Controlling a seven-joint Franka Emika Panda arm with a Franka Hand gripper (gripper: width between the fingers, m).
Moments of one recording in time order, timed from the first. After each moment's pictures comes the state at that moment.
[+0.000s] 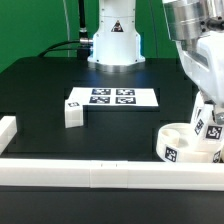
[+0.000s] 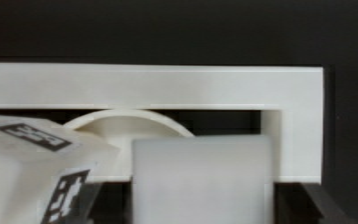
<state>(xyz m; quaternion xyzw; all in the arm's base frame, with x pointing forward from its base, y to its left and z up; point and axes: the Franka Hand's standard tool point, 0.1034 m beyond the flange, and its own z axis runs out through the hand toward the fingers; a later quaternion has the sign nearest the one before) 0.629 0.106 0.079 -0.68 0.72 0.06 0.12</state>
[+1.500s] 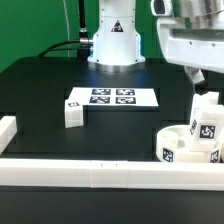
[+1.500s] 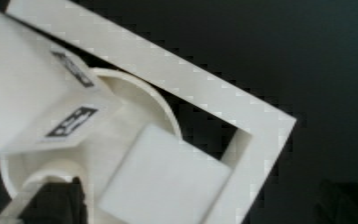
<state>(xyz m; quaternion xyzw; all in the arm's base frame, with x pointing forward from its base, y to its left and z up) 0.635 0.107 0.110 -0.86 0.50 0.05 0.11</state>
